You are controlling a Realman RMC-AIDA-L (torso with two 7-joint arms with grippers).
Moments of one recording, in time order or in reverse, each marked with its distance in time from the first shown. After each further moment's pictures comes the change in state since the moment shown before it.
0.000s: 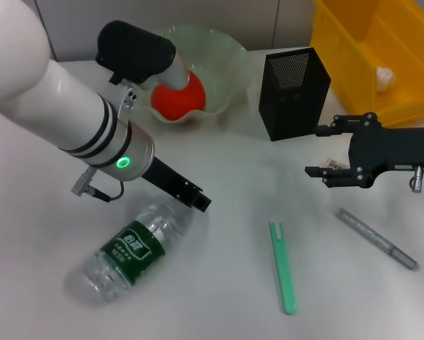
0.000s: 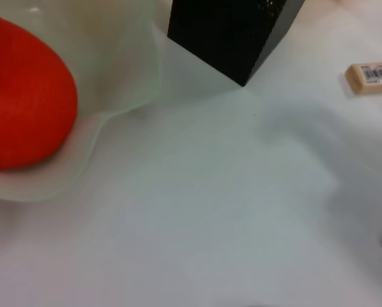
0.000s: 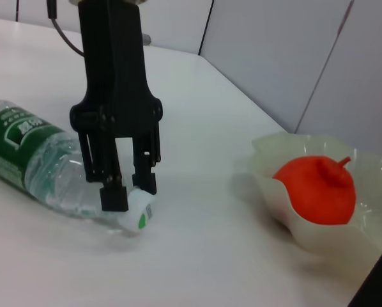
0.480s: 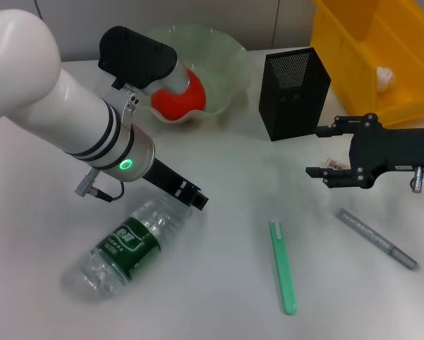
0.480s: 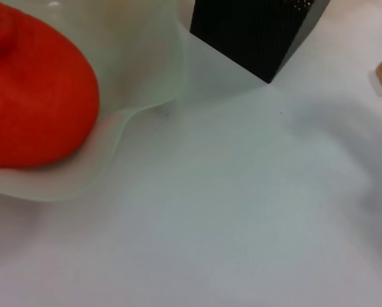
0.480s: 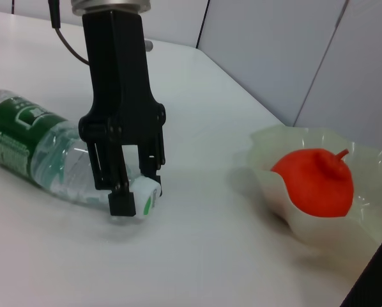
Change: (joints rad) left arm -0.024 0.000 0.036 -0.079 0.001 -0.083 -0.006; right arm 0.000 0.000 0.000 -0.001 -0.004 0.012 0.000
